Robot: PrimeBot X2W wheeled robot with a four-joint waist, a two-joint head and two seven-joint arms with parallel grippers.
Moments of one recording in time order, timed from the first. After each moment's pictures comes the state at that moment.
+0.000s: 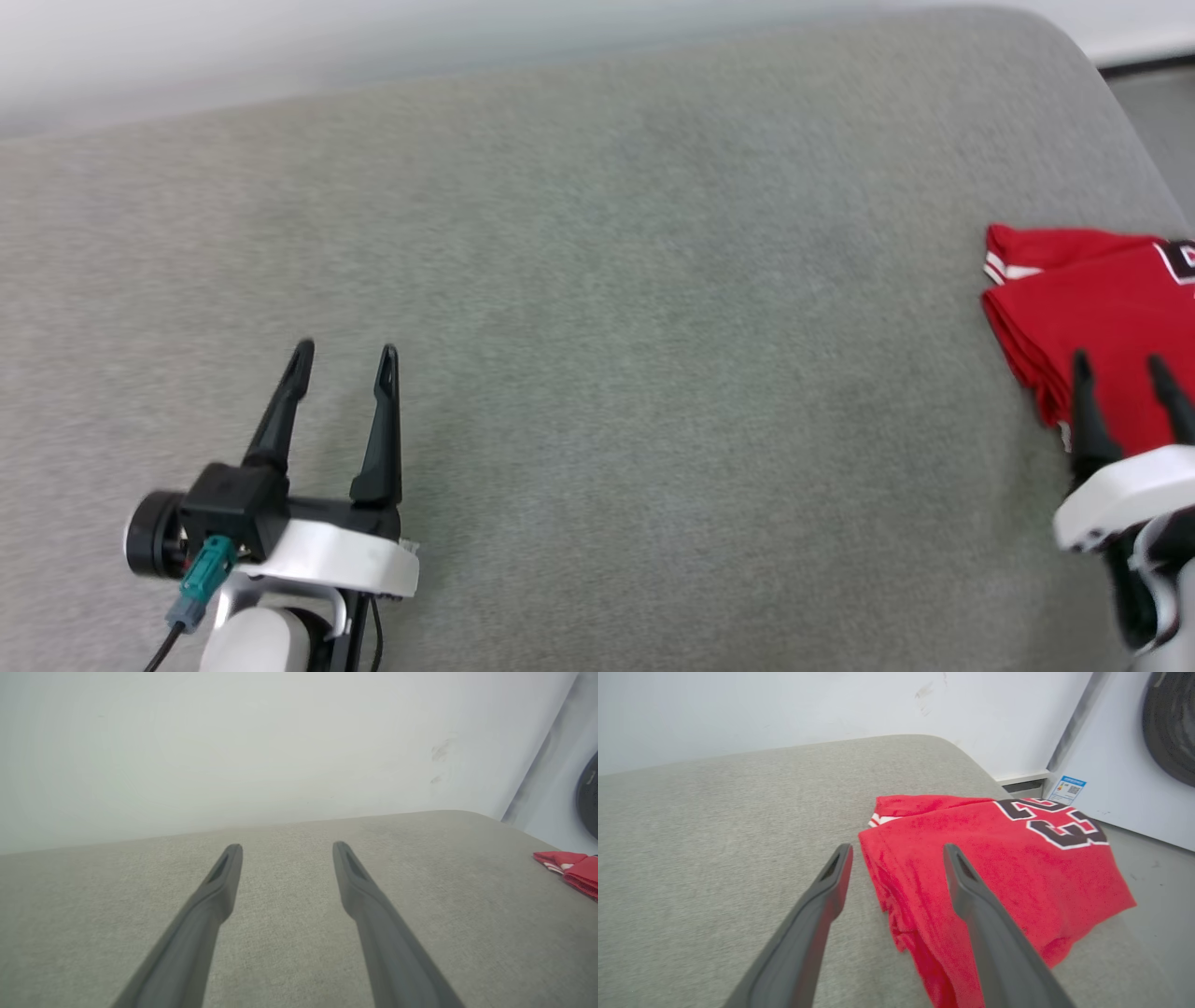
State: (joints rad) left arm -0.13 0.21 -0.15 -0.01 -0.24 0.02 -0.24; right arm -0.30 -0.20 -0.22 0.43 0.15 0.13 -0.11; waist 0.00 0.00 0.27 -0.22
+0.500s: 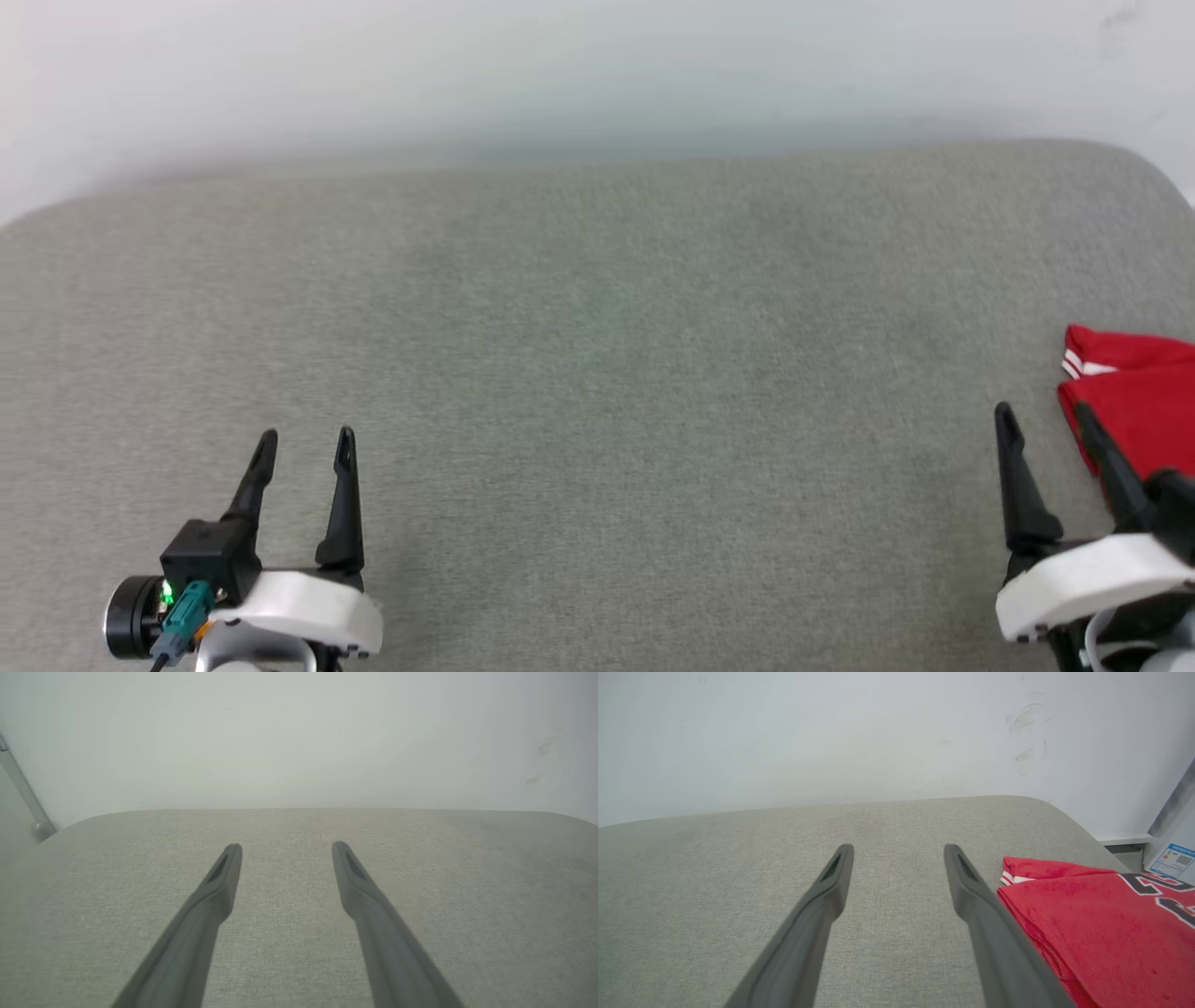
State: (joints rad) left arm -0.06 0.21 -0.09 0.14 -0.28 0.03 -0.26; right arm -0.02 -0.08 -0.13 -0.02 0.15 0.13 -0.01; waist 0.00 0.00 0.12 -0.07
